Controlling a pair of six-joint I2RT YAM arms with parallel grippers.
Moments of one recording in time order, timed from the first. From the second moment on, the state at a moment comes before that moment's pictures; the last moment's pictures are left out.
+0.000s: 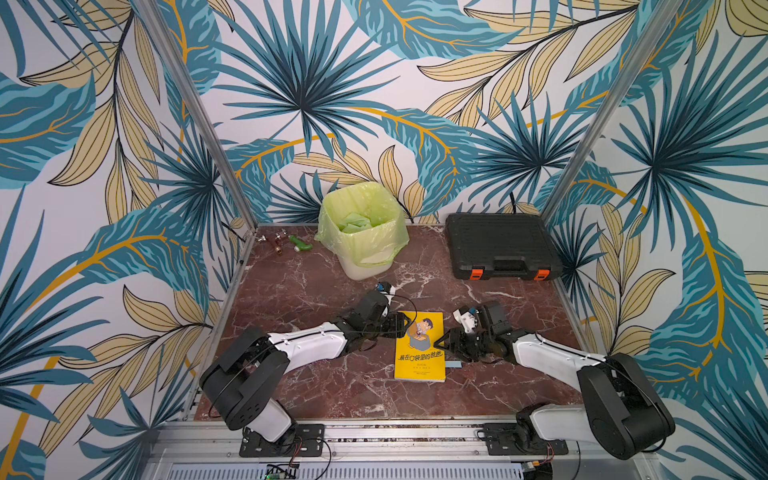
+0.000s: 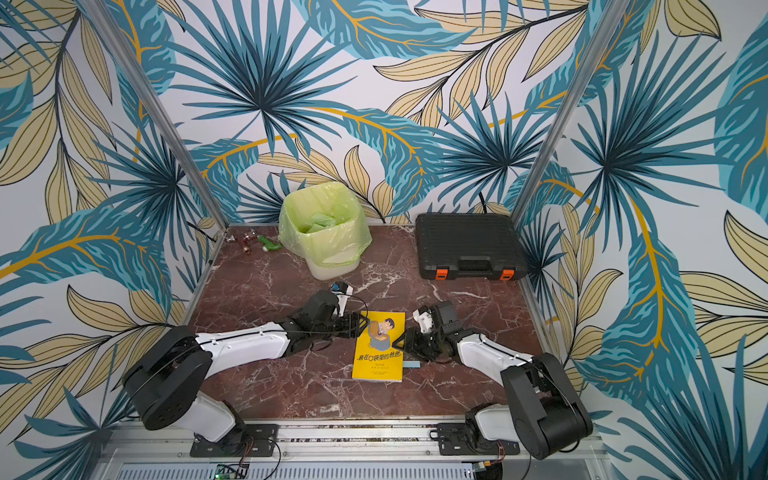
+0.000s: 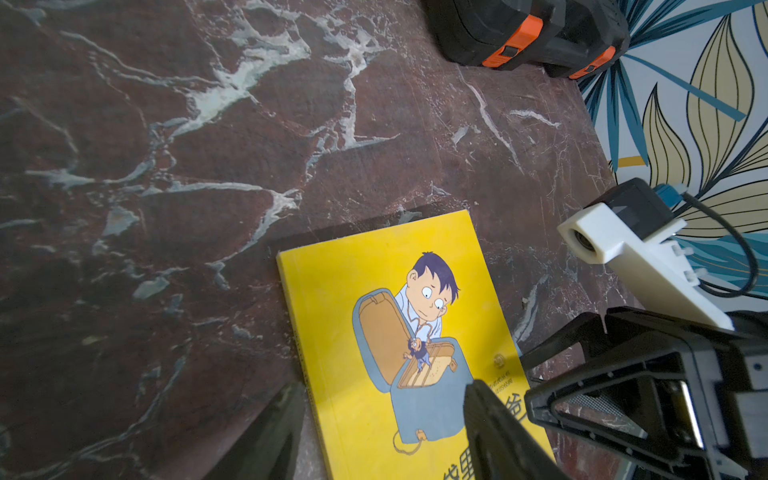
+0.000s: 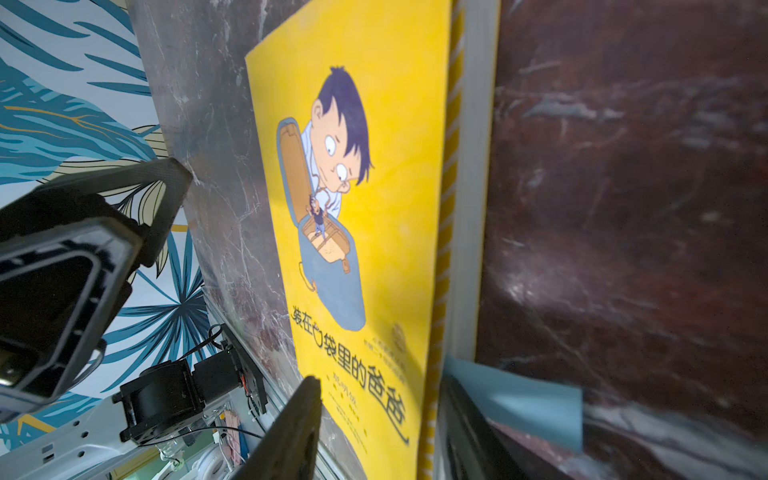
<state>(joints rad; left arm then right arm) -0.72 1.56 0.76 0.12 0.15 -0.62 0.32 1.35 0.49 -0.14 -0.63 0.71</state>
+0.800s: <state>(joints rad) -0.76 1.51 0.75 0.11 0.18 -0.57 0.39 1.41 0.54 0.13 -0.69 0.85</state>
